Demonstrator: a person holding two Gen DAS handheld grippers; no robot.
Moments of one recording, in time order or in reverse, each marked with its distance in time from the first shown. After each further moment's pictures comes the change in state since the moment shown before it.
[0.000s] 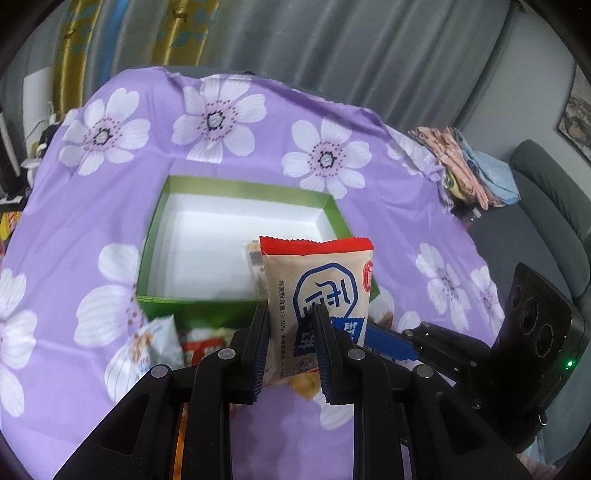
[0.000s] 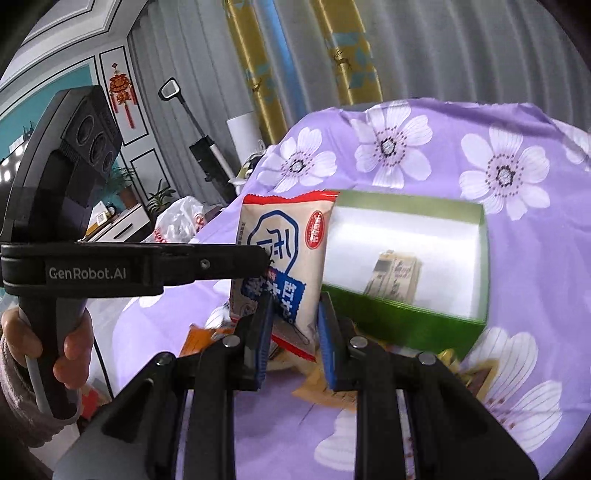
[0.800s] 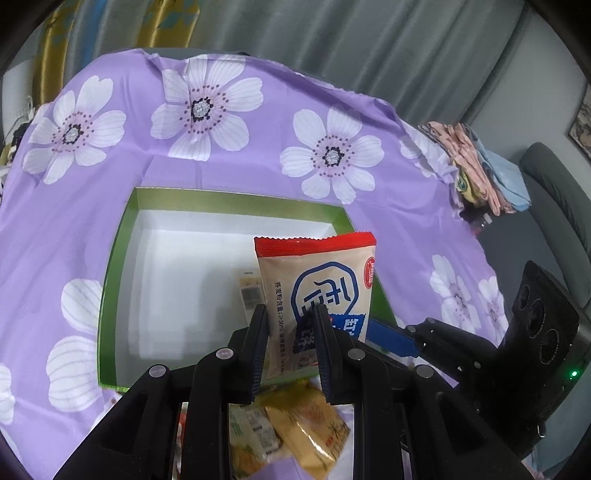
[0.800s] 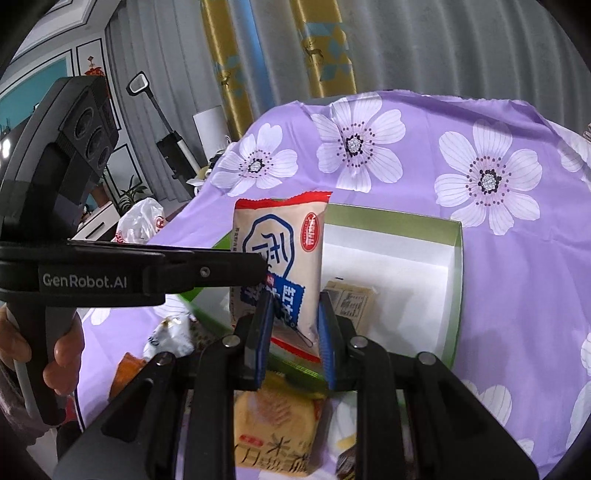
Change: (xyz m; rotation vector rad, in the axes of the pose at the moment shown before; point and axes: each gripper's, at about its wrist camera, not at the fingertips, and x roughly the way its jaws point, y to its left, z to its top) left arm 0.073 0.017 0.051 -0.017 0.063 -0.028; right arm 0.053 -0.051 0.031 0.000 0.044 -0.091
